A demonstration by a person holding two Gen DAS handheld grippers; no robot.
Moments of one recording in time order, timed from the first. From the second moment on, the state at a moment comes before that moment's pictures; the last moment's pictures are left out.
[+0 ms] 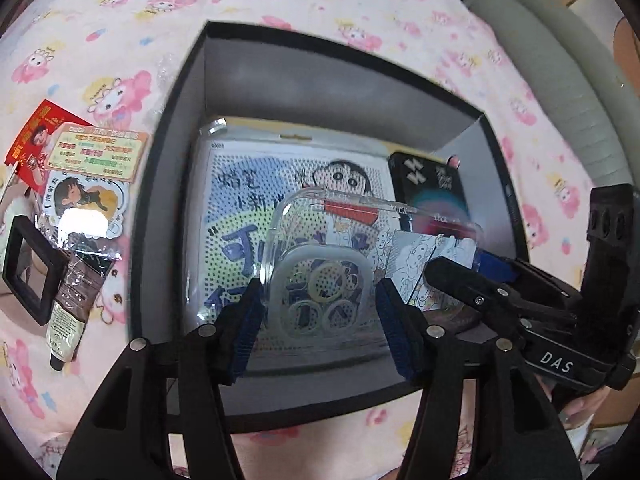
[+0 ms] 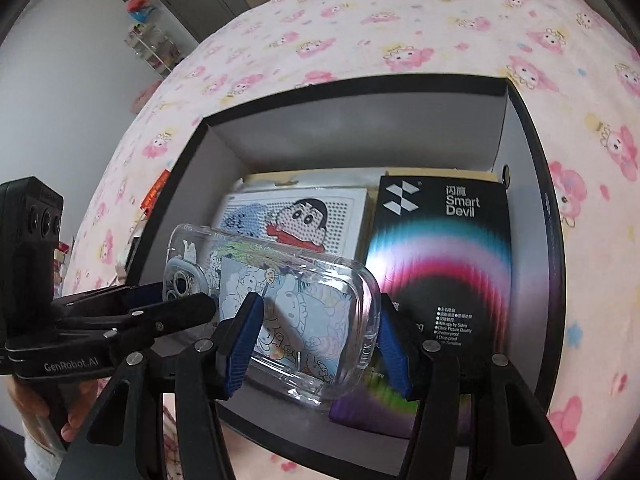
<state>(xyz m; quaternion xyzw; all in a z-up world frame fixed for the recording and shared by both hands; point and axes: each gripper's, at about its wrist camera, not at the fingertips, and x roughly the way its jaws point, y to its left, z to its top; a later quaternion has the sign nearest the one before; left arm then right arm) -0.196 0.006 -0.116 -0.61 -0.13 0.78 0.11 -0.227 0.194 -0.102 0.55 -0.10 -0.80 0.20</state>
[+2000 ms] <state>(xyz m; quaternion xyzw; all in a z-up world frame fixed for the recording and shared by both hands) -0.247 0.064 -0.142 -0.63 -0.04 0.77 0.10 -0.208 0.209 -0.091 0.53 -0.01 -0.84 0.11</state>
